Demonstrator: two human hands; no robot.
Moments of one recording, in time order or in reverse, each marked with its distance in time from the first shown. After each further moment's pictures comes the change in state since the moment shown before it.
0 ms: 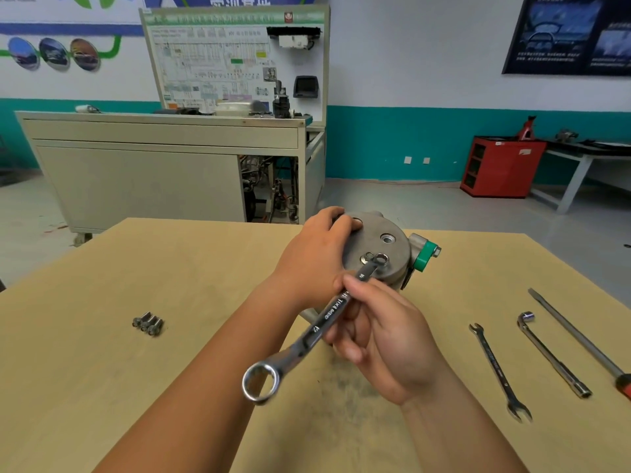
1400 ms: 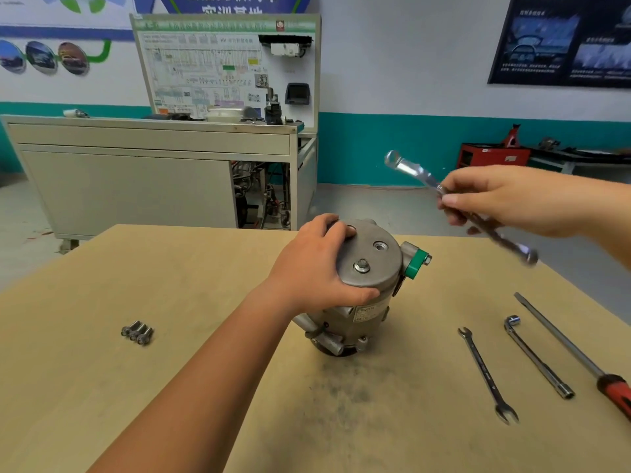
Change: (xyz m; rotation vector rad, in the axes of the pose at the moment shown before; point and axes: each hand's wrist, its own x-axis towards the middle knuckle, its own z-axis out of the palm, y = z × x) left_hand 0.000 0.010 -0.008 -0.014 -0.103 -0.023; right_hand 0.035 -0.175 -0.085 -1.487 0.034 0.053
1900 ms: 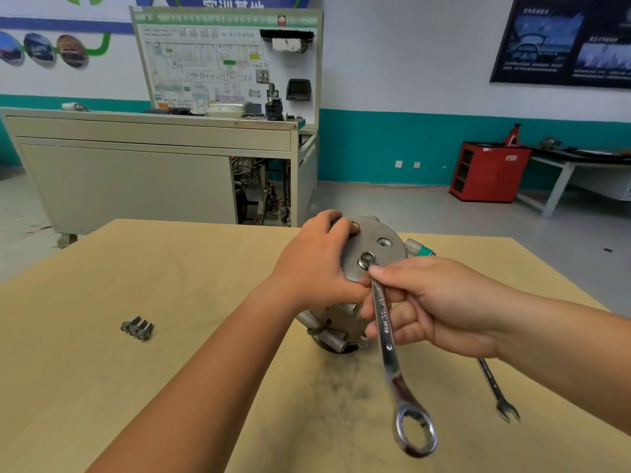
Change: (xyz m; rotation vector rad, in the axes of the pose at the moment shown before) left_hand -0.001 0.004 -0.001 -0.033 0.045 0.001; right_hand -0.039 -0.058 0.105 1.078 -0.285 0.264
